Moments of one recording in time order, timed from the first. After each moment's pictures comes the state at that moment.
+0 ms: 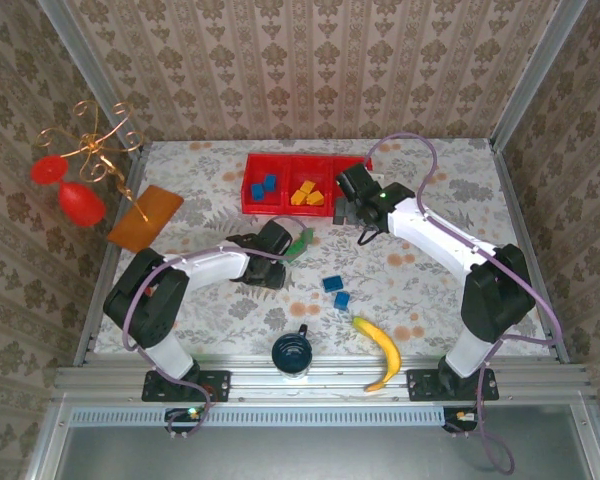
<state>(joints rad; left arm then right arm) -0.72 1.66 0.91 -0.53 -0.08 -0.41 0.54 1.68 1.41 -0.80 0.37 0.63</state>
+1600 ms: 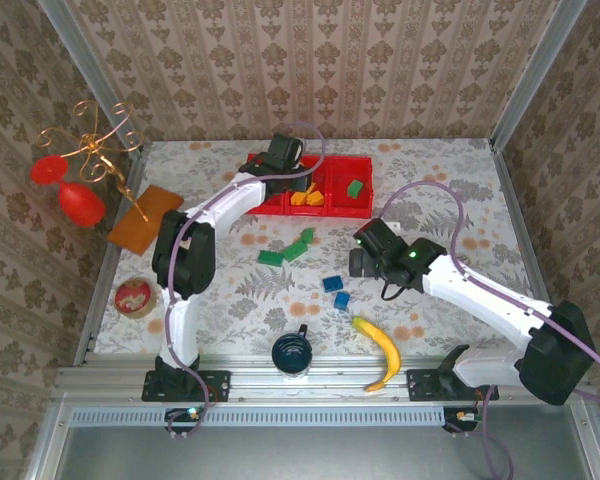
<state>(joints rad) -0.56 2.10 1.77 -0.44 -0.06 -0.22 0.70 1.28 0.95 -0.78 0.33 0.68</state>
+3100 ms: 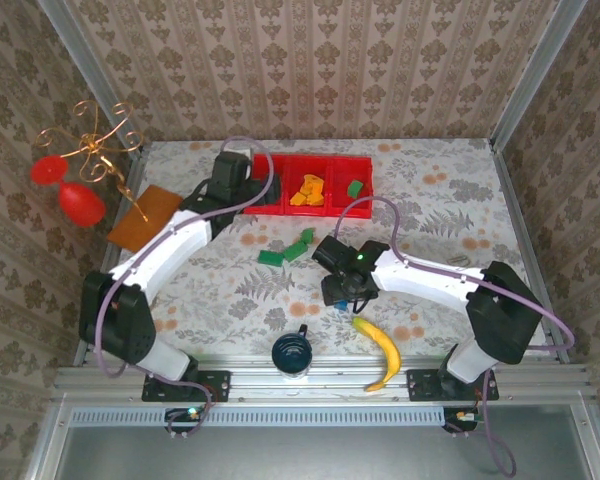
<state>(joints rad) -0.48 1.48 1.20 -0.32 -0.15 -0.34 0.86 1.58 1.05 -0.84 0.14 0.71</state>
